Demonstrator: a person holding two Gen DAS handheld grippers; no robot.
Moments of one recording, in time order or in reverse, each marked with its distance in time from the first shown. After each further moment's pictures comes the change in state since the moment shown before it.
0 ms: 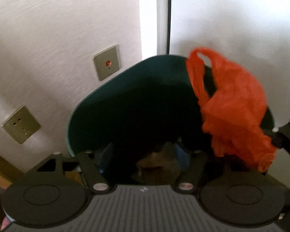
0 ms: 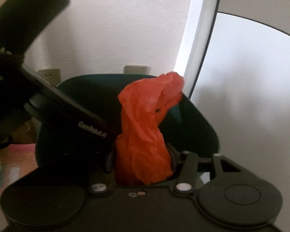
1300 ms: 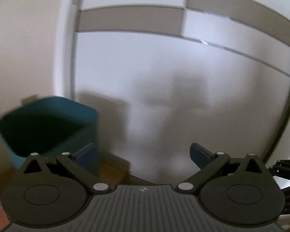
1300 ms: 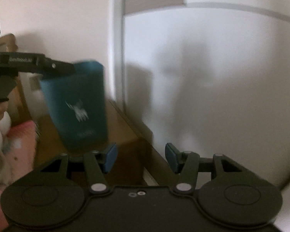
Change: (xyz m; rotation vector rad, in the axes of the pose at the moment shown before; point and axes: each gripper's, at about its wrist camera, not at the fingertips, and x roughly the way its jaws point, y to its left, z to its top) left arm -0.137 -0.157 -0.127 0.104 -0.399 -0.401; right arm -0.256 -0.124 -0.262 0.284 -0.040 -0.153
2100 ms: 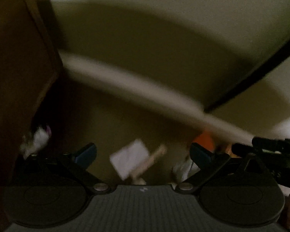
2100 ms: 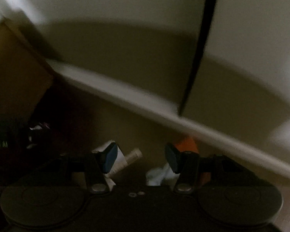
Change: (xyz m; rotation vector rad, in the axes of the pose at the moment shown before) left arm 0.316 -0.154 -0.342 0.001 0.869 0.018; right arm 0.205 -0.165 -0.331 0.555 0.633 -0.238
